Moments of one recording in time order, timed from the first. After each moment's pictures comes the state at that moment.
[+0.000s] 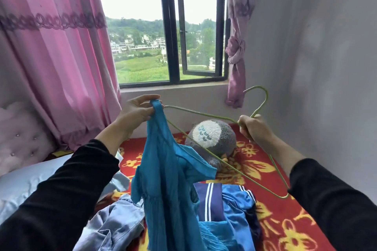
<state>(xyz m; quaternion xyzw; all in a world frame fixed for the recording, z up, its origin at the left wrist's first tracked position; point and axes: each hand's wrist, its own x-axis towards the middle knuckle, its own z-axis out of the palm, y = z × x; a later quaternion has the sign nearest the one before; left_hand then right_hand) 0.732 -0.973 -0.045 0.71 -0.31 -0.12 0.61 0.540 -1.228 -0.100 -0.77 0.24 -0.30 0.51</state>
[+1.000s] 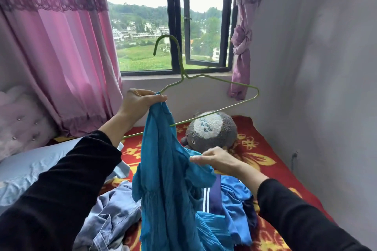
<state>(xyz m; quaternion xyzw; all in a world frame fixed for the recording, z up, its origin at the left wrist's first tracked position) 0.733 -0.982 -0.060 0.75 -0.29 -0.02 0.60 0.579 -1.169 -0.192 -0.88 0.14 -0.01 0.45</state>
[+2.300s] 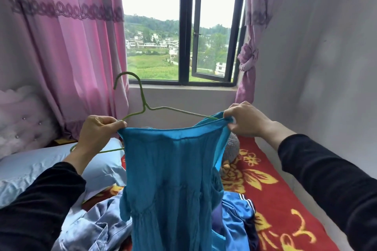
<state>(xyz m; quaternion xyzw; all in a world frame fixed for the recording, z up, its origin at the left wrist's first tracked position) 0.785 -0.868 -0.106 0.76 -0.26 0.10 0.59 0.588 -1.207 -0.051 -0.98 0.04 -0.19 -0.03</state>
